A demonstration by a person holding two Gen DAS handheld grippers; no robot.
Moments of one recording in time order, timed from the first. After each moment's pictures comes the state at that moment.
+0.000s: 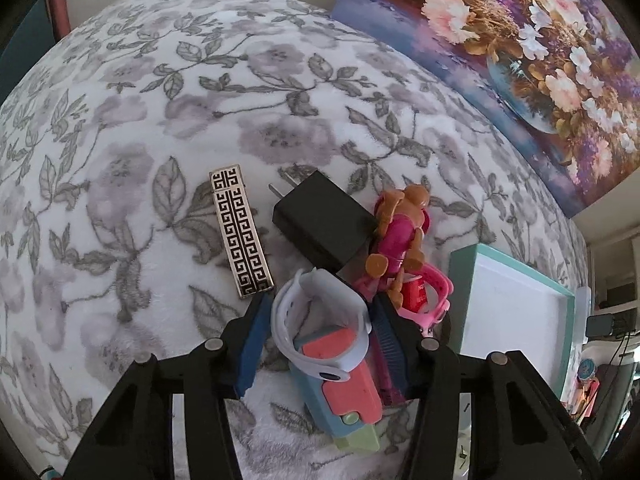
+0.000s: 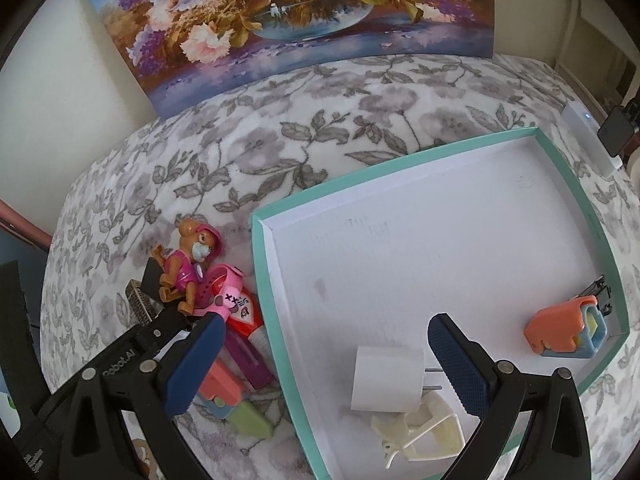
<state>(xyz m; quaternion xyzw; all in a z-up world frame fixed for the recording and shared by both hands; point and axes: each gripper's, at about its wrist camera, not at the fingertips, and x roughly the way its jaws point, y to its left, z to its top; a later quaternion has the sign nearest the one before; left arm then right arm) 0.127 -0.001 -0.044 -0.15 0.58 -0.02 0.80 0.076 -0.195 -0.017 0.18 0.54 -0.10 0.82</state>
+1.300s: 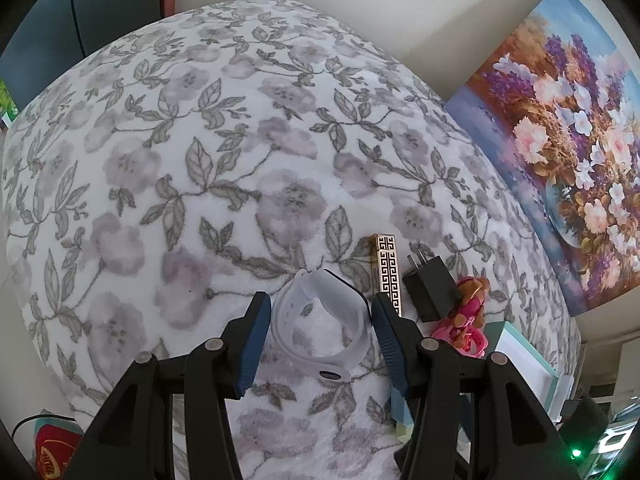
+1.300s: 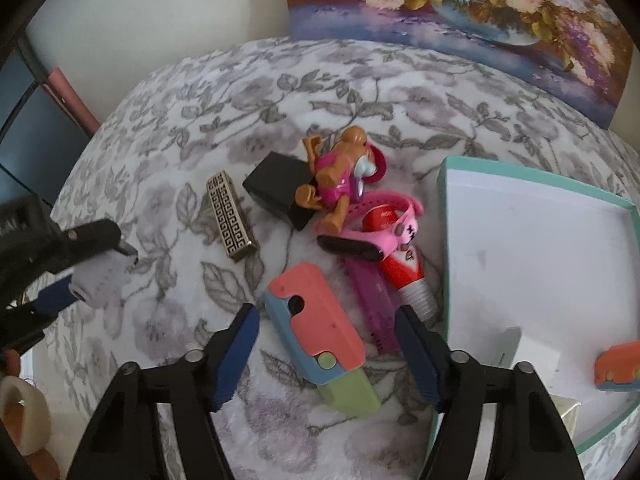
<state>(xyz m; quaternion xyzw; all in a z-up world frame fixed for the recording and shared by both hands) 0.087 0.107 -0.002 -0.25 0.53 0.11 0.80 0.074 -0.084 -0.043 0.05 0.56 0.06 0.82</state>
